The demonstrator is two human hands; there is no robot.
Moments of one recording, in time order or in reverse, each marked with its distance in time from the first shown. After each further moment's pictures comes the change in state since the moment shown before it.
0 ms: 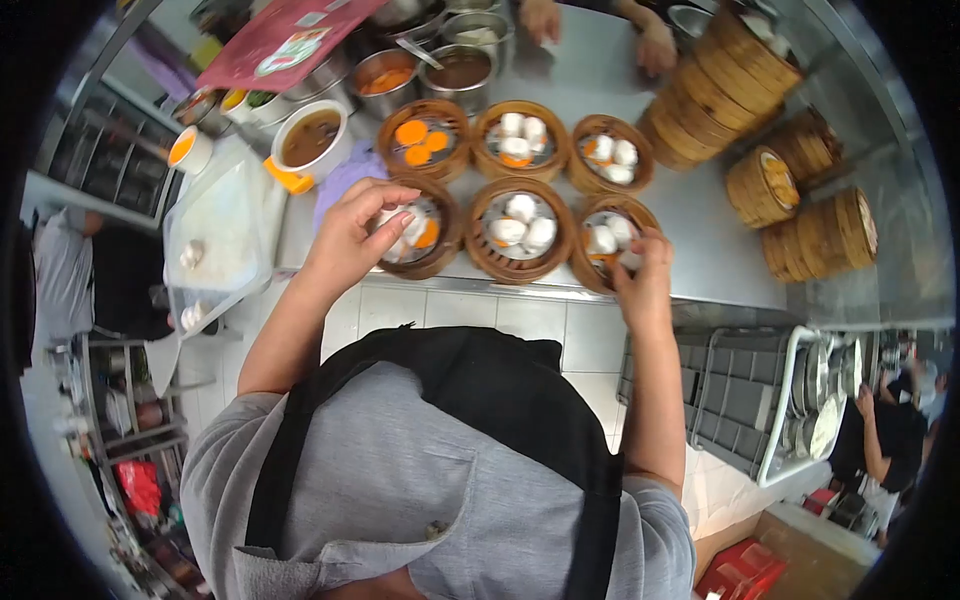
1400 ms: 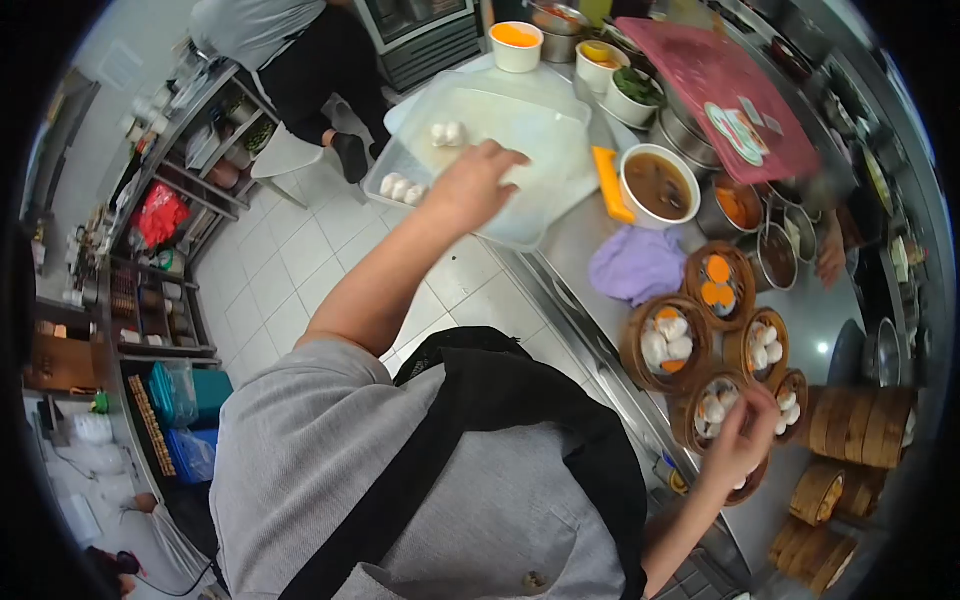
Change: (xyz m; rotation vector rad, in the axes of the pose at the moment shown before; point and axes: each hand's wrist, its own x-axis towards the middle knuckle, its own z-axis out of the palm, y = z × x) left_hand -0.144 -0.109 -0.183 0.601 0.347 -0.606; right_hand 0.049 -0.184 0.067 0.434 -0.122 -0.199
